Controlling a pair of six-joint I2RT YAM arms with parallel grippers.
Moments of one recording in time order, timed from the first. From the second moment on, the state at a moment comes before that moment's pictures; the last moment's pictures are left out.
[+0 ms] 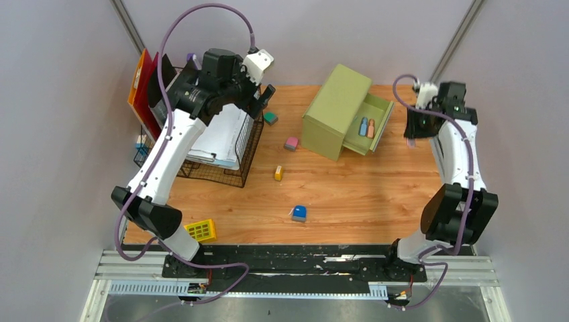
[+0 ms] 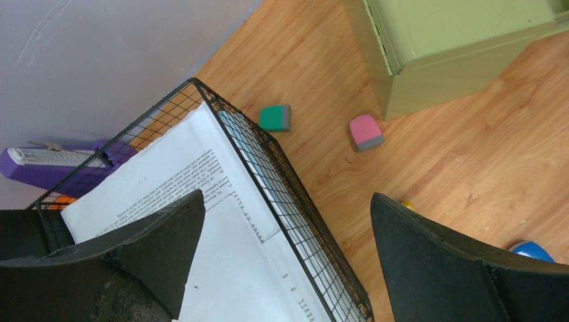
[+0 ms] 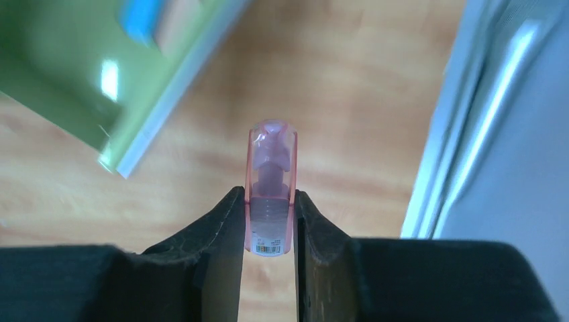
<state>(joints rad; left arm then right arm) -0.45 1.63 1.94 -0.84 0.13 0.37 -0.28 1.54 1.35 -0.87 -0.23 -0.37</state>
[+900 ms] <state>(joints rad) -0.45 1.50 1.84 -0.77 0.15 0.31 -0.02 2.05 1.95 -0.74 -0.16 -0.11</state>
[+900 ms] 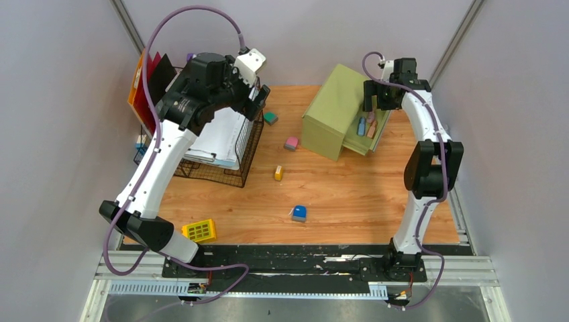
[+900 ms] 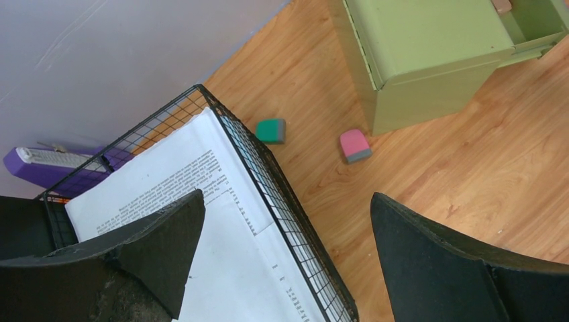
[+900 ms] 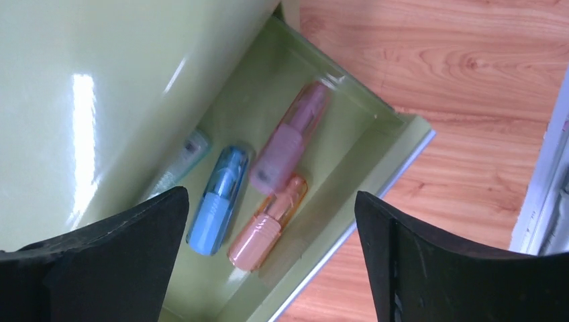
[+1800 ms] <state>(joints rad) -0.45 1.50 1.78 -0.72 0.17 0.29 -0.16 1.82 1.42 -0.47 -0.09 -0.09</state>
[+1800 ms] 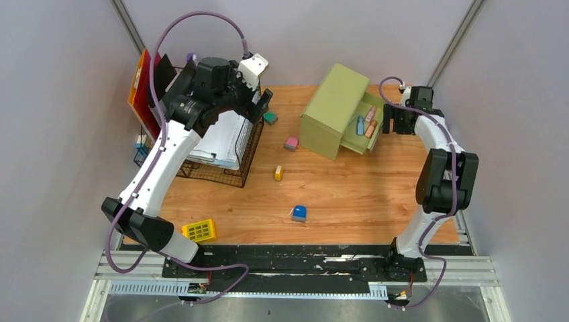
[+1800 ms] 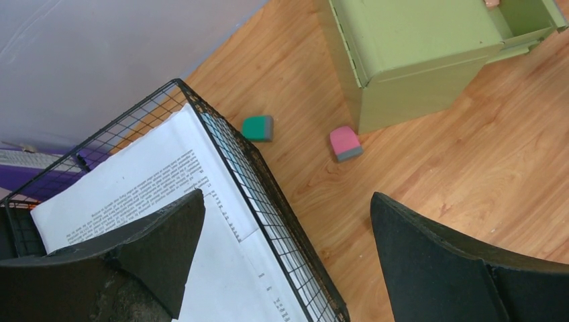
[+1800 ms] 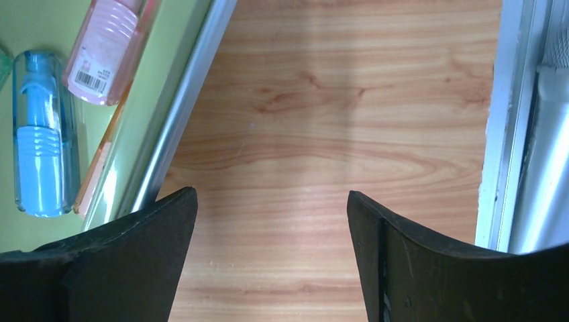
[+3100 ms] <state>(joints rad) -0.45 2.16 2.13 -0.38 0.40 -0.21 -0.16 2.16 1.49 -0.18 -0.88 0.46</state>
